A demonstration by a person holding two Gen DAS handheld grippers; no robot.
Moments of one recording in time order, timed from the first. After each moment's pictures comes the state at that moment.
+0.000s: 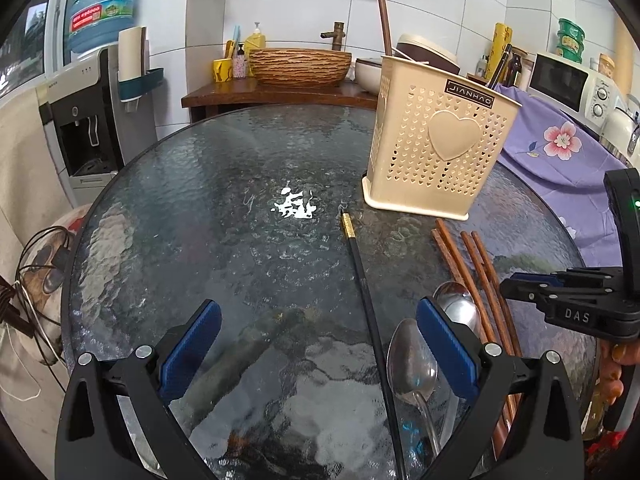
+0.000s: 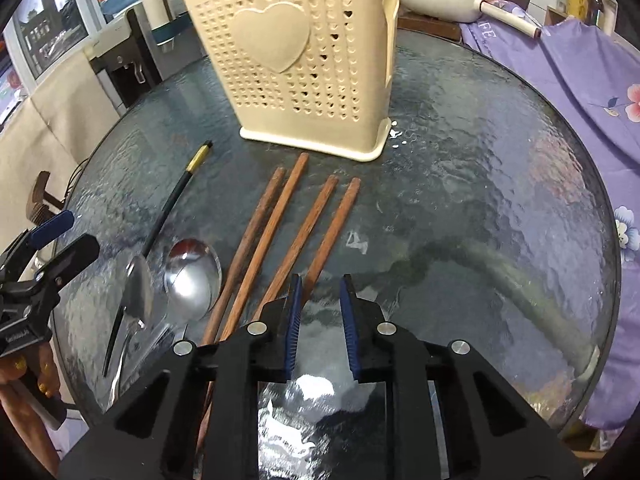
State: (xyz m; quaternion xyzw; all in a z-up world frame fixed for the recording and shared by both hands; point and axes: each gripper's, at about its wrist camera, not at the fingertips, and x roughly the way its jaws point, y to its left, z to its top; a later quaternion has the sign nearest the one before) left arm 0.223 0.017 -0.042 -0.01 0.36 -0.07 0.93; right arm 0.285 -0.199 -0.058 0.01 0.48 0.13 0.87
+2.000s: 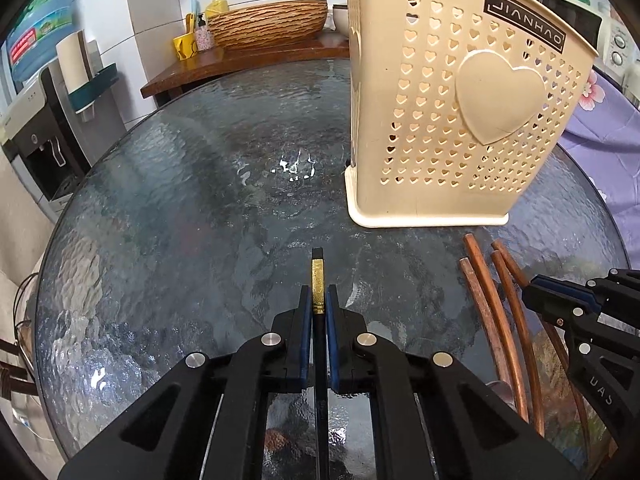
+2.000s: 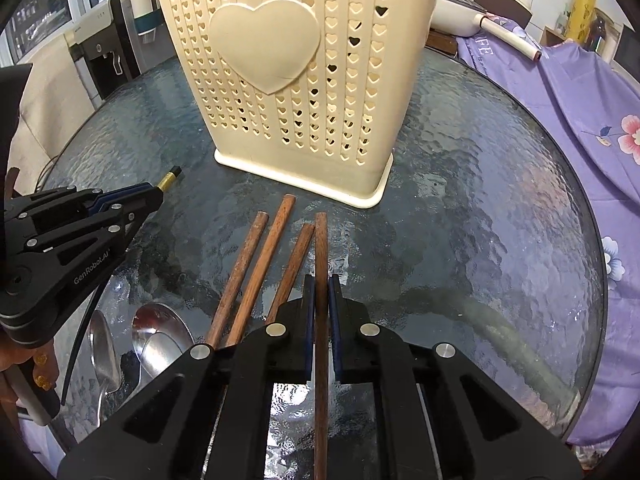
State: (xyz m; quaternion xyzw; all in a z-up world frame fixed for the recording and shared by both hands) left arm 0.319 -0.036 -0.067 0.06 0.44 -0.08 0.89; right arm 0.321 -0.174 -0.064 -0.03 0.48 0.09 0.87
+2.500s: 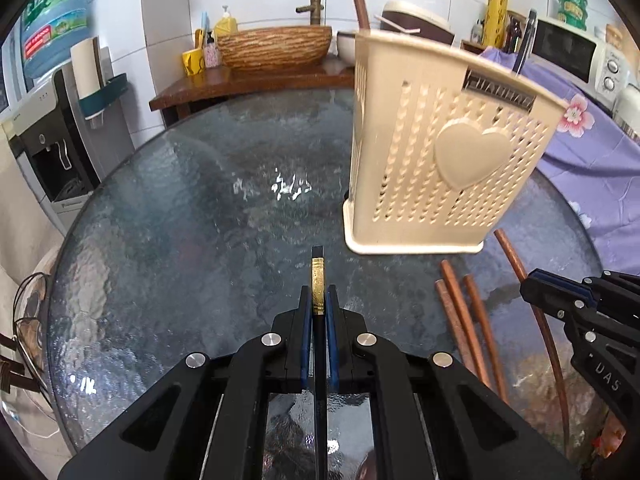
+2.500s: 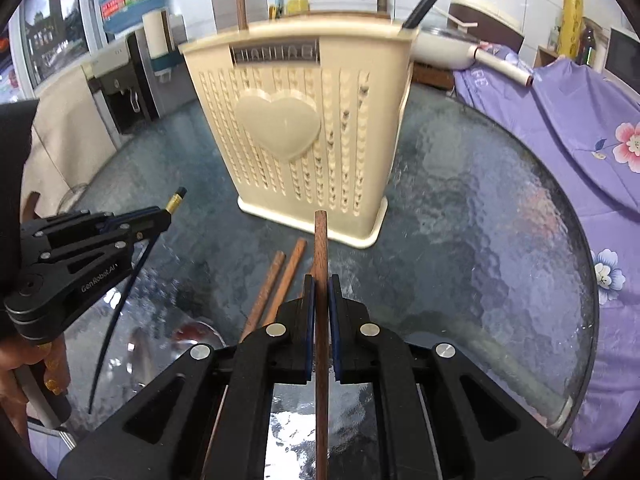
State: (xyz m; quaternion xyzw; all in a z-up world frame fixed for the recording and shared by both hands) left arm 0.302 -0.021 -0.031 0.03 0.40 -0.09 0.91; right arm 0.301 -0.185 -0.022 -0.01 0.41 0.11 0.91
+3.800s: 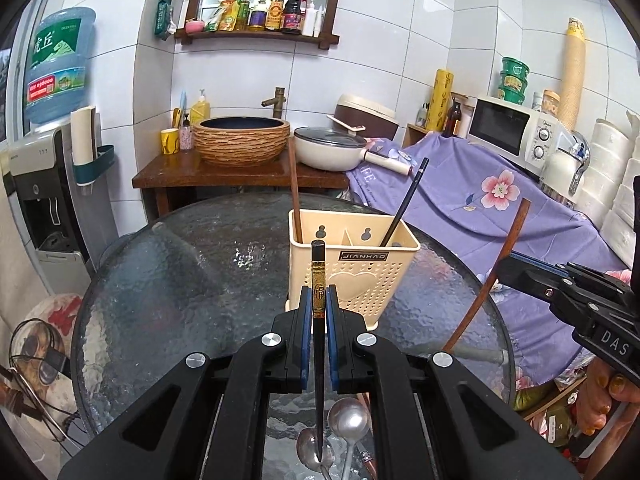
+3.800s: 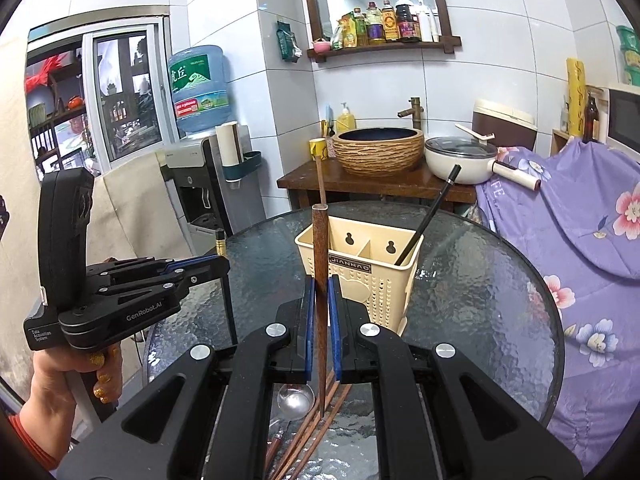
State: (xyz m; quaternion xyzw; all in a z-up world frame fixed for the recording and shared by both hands) left arm 0.234 -0.013 0.091 -0.02 0.28 -0.17 0.94; right arm 0.218 -0.207 0.125 0.03 0.24 0.20 0.95
